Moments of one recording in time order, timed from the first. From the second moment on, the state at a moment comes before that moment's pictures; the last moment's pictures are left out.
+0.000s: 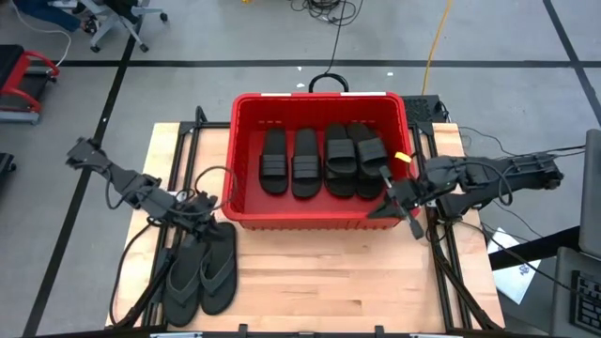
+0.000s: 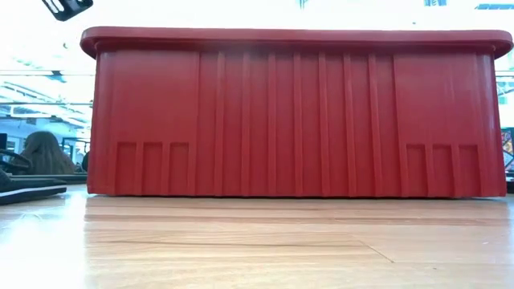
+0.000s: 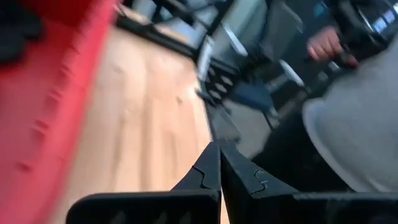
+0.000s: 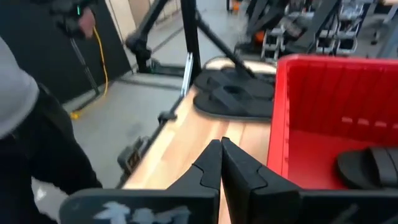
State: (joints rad) left arm -0.55 0.69 0.68 -0.29 -0.11 -0.63; right arm 0.18 0.86 1.02 -0.38 -0.21 0.06
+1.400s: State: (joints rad) left arm -0.95 1.11 0.58 -0.45 -0.29 -1.49; right arm 0.22 0.90 1.02 -0.40 -0.05 0.23
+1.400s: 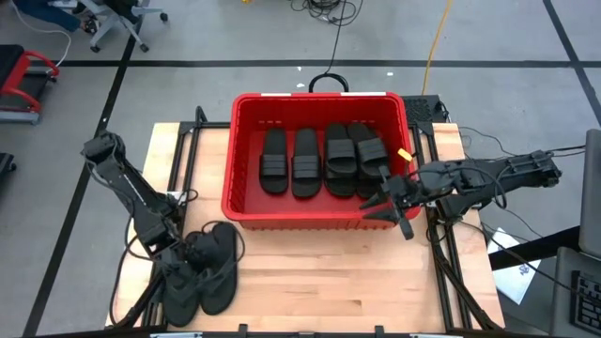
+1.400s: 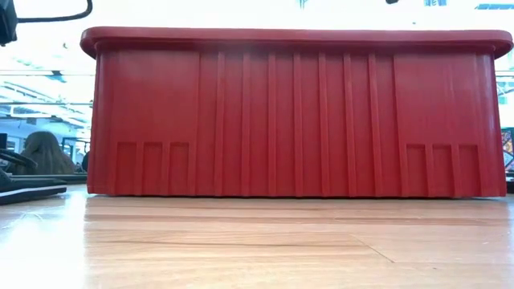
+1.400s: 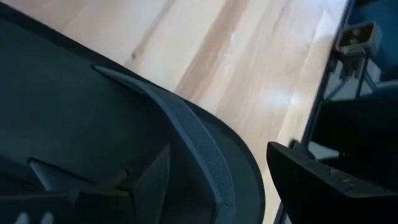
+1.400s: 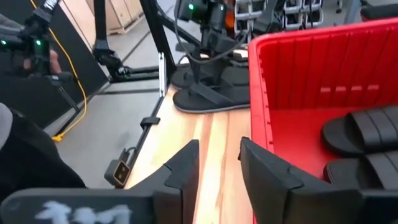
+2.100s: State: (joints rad) left arm -0.86 1.31 0.58 -0.42 -0.21 -1.46; right arm 0.22 0.90 1.02 -0.45 -0.05 0.29
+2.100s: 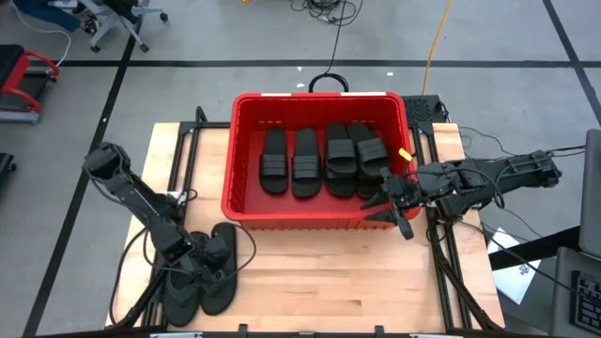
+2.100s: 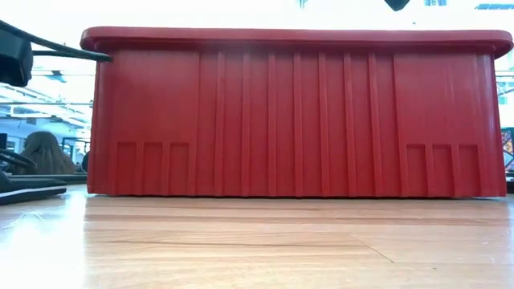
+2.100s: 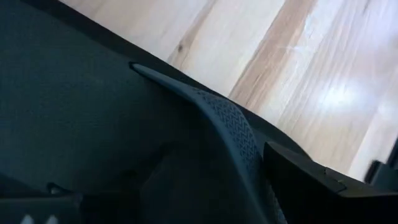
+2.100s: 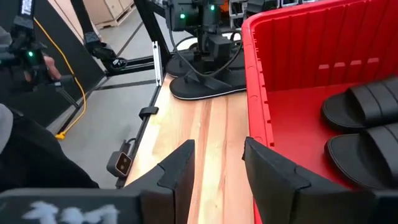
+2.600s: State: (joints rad) left arm -0.85 1.34 0.59 -0.26 -0.07 -1.20; right arm 0.21 0.90 1.02 -0.43 -0.05 0.26
